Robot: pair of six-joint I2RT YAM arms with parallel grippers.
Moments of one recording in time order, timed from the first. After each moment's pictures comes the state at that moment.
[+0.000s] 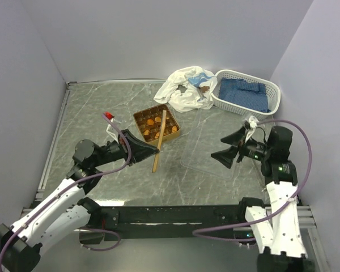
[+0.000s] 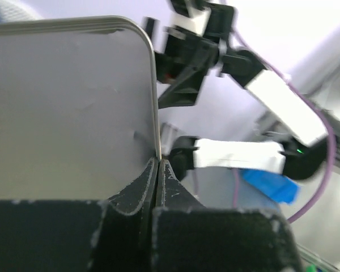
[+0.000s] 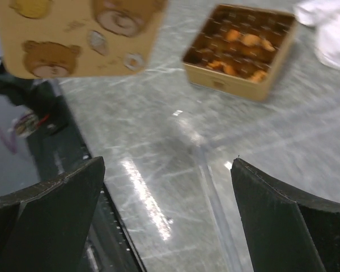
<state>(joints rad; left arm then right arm) -0.57 0.73 0.57 0.43 0.71 -0.74 -0.20 0.68 0.76 -0.57 -1.15 -0.16</state>
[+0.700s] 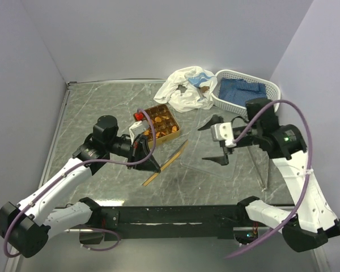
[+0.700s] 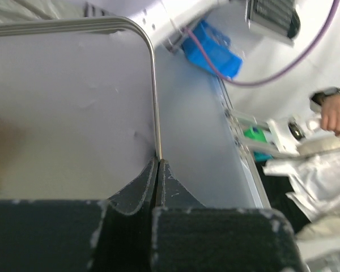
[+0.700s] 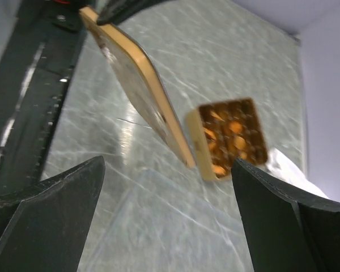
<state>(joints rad) -0.57 0.99 0.84 -0.04 1.26 -0.40 0.35 1.05 1.49 -1.18 -1.00 -1.17</state>
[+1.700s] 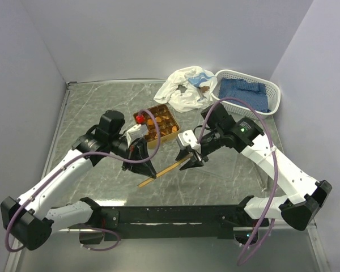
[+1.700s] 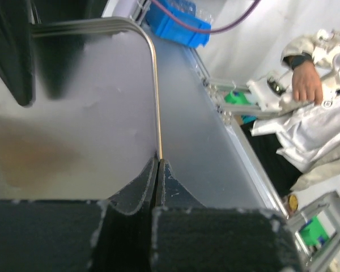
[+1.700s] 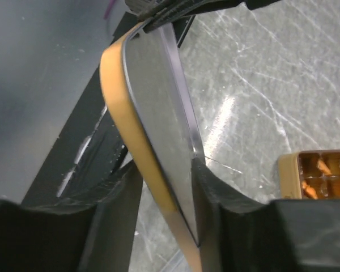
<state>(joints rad) -0.57 1.06 0.98 -0.44 1.46 0.01 0.70 1.24 1.37 -1.07 -0.99 -1.01</state>
